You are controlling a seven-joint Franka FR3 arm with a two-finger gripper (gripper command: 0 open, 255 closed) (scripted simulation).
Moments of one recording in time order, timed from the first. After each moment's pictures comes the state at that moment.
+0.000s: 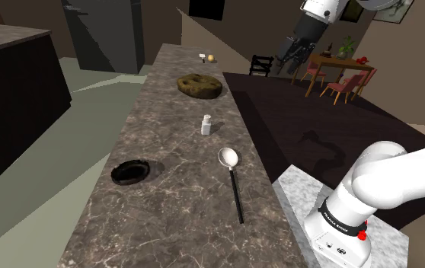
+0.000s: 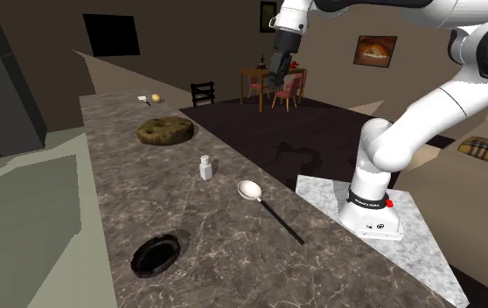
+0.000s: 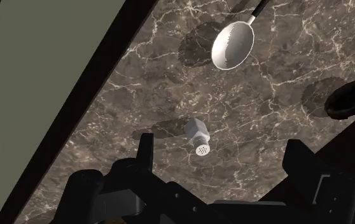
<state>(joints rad) 0.00 -0.76 -0.04 -2.26 0.09 1.70 0.08</state>
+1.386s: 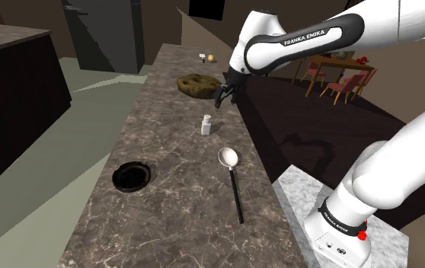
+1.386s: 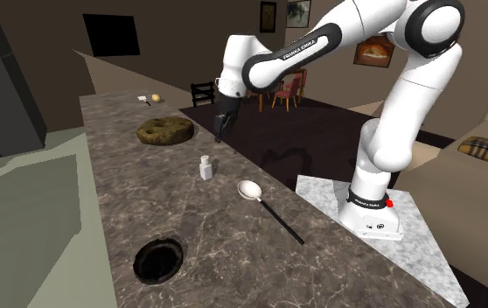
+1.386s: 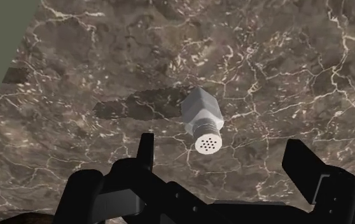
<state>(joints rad) 0.01 -0.22 0.09 -2.29 0.02 2.29 0.16</state>
